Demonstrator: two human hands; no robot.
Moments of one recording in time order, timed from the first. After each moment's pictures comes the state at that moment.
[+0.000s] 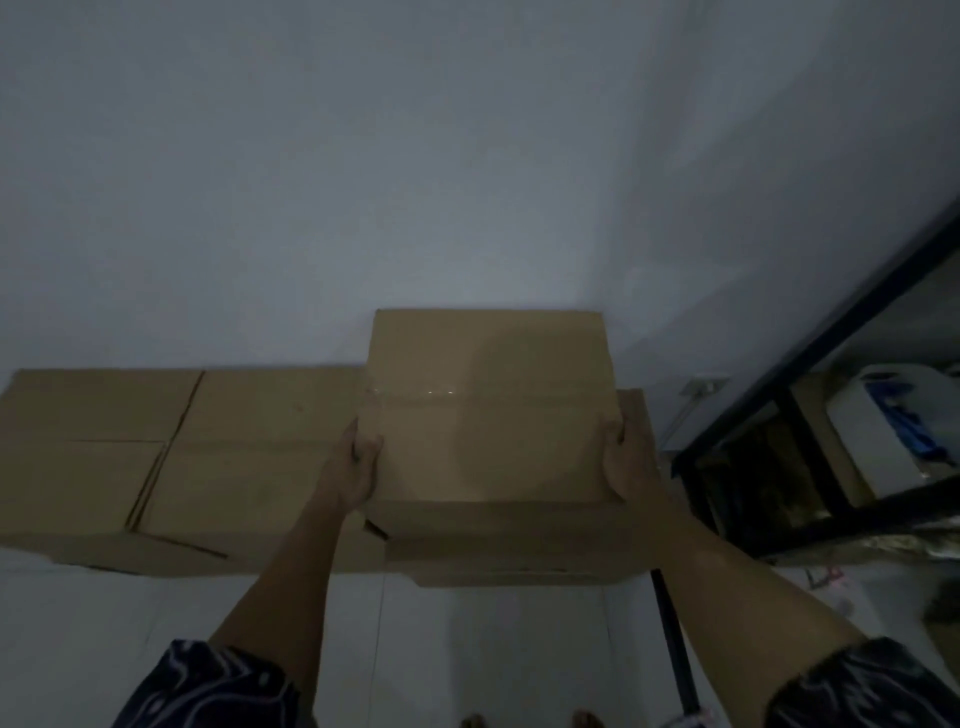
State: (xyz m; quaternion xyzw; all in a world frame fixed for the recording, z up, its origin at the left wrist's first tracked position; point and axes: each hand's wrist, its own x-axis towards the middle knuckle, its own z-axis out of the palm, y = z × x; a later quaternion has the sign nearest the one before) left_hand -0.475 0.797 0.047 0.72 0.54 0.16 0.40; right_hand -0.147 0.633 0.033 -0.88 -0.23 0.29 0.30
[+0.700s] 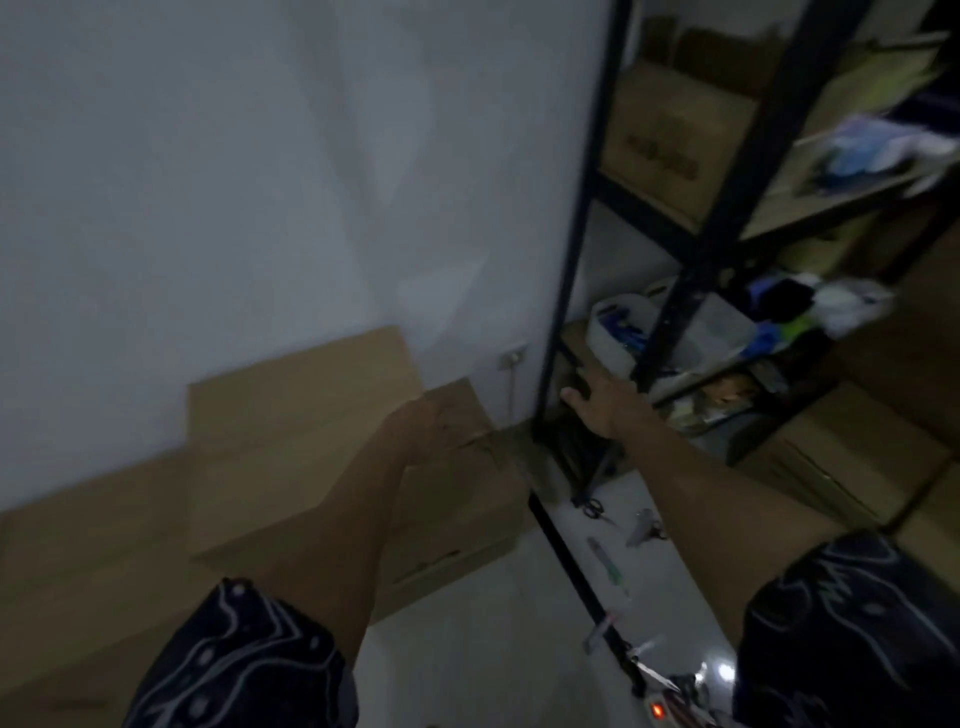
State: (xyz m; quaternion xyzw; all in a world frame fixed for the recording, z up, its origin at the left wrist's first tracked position) left_hand -0.244 0.610 0.181 0.93 0.24 -0.10 0.27; right_hand -0.057 0.399 0.180 -0.94 -0.24 0.22 0.11
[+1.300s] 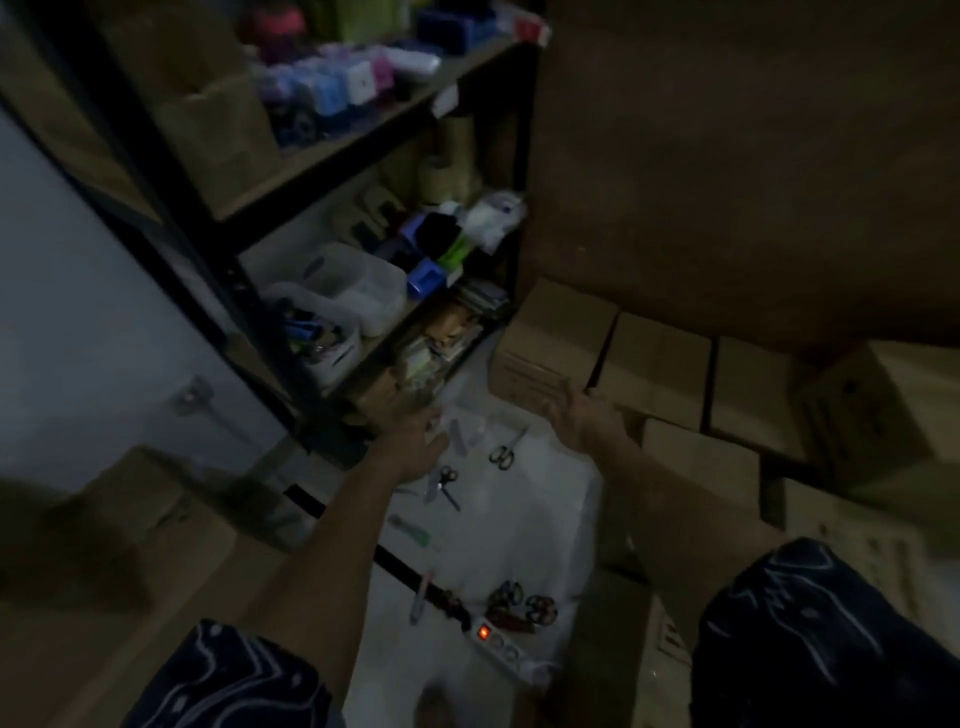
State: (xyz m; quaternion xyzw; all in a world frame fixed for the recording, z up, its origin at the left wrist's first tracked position) left_hand -0.002 0.179 0.144 0.91 0.05 -0.25 0.34; right_hand 0.055 -0.077 0.125 -0.96 0.06 0.22 0.16
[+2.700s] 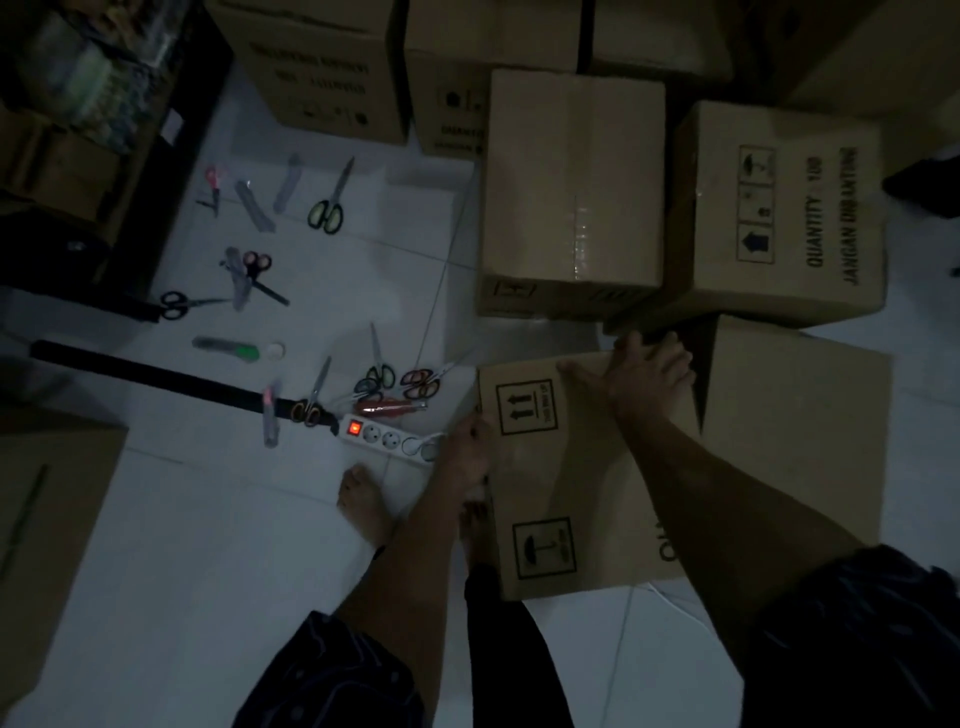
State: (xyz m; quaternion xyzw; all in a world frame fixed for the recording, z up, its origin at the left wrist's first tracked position) left_hand -0.226 -0.171 -0.282 0.78 0.17 -0.41 0.45; right_hand -0.205 -0.386 -0.249 -0.88 0.39 0.26 0.11
